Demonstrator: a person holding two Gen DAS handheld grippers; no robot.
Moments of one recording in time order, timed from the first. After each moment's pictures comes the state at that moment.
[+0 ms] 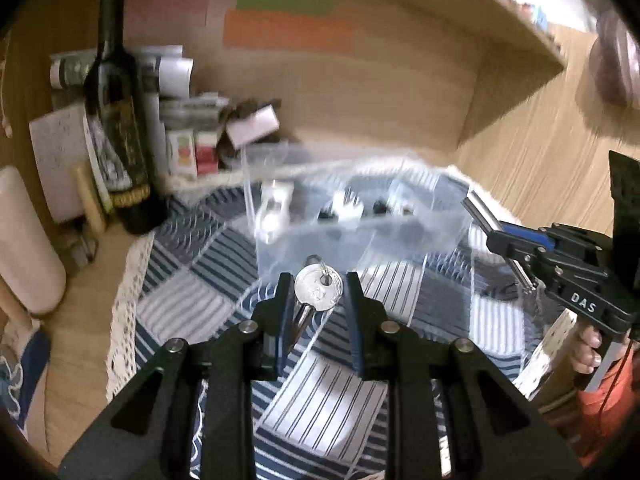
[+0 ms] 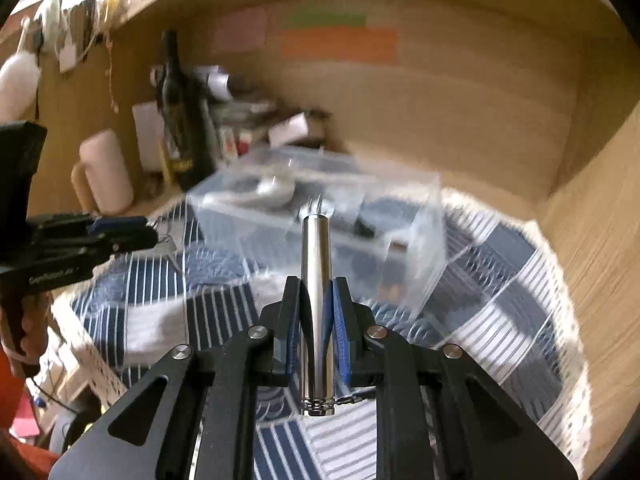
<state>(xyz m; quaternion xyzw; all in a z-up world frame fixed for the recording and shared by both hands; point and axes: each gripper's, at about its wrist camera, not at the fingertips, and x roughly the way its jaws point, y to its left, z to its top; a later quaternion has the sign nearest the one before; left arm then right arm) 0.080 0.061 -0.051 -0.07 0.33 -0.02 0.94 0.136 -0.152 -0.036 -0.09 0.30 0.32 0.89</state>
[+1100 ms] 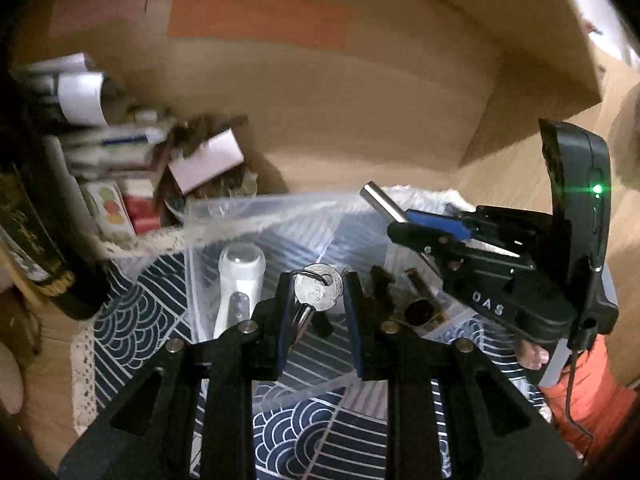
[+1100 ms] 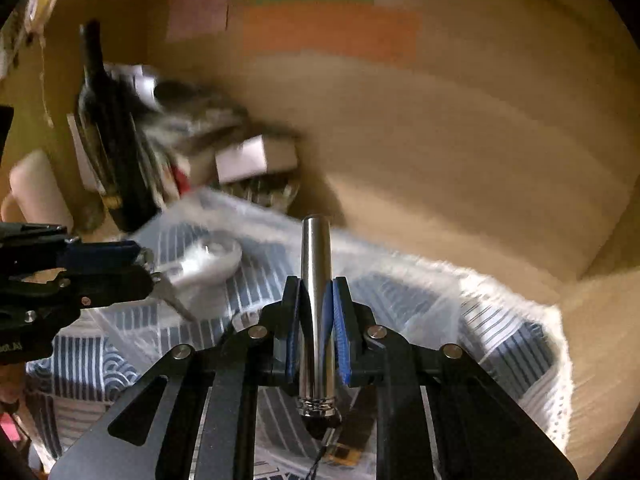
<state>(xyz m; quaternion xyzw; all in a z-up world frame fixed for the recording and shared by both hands) 0.210 0.065 -0.066 -0.08 0.37 -0.07 0.92 0.267 -0.079 -0.065 -0.15 0.35 0.32 0.87</state>
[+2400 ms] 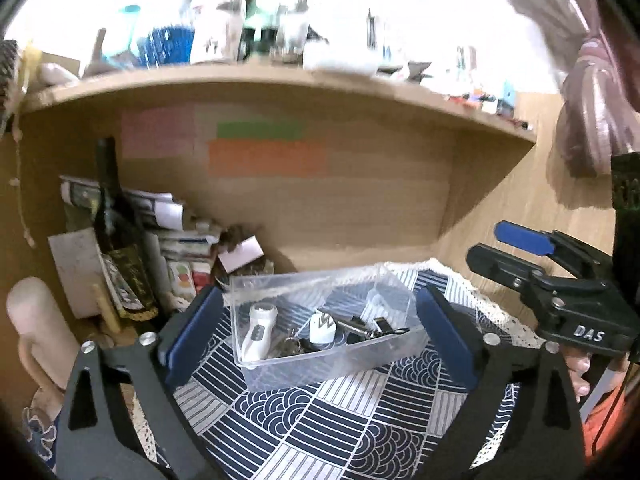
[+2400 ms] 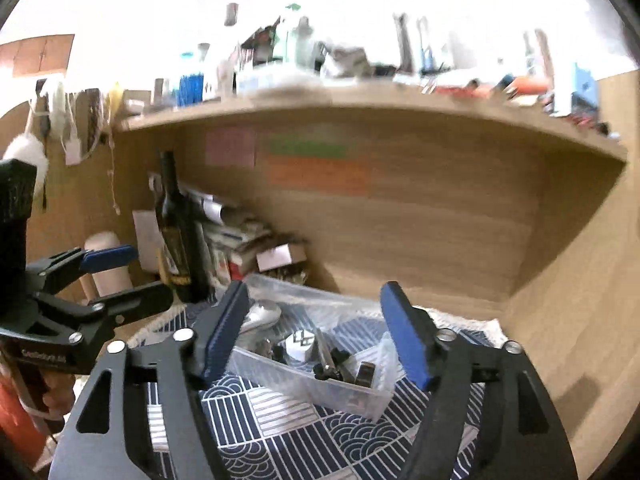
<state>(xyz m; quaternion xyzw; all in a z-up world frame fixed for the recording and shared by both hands) 0.063 0.020 0.032 -0.04 0.19 -0.01 0.98 0.123 -0.176 0.041 -0.05 0.16 0.31 0.94</state>
